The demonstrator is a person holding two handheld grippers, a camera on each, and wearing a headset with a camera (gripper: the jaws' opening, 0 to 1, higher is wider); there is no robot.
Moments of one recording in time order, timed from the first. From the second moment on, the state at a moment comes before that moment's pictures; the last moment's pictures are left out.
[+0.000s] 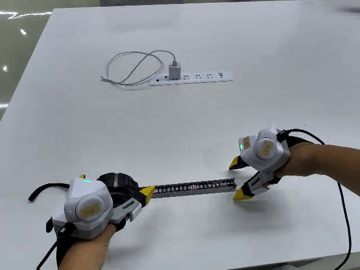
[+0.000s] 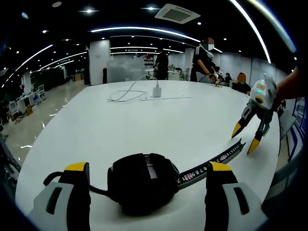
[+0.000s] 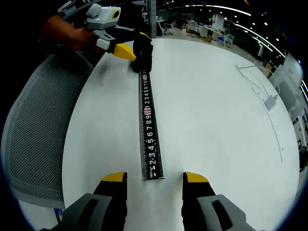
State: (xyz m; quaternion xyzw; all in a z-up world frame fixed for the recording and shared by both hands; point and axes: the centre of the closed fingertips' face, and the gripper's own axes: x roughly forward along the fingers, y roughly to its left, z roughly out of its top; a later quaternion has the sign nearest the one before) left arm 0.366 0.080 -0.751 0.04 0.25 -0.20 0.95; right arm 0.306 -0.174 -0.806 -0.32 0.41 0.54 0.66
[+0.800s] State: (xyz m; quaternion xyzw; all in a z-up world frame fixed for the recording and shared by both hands) left arm 0.372 0.089 -0.749 0.02 0.24 -0.18 0.95; right arm 0.304 -0.171 -0.807 -0.34 0.41 0.55 0.64
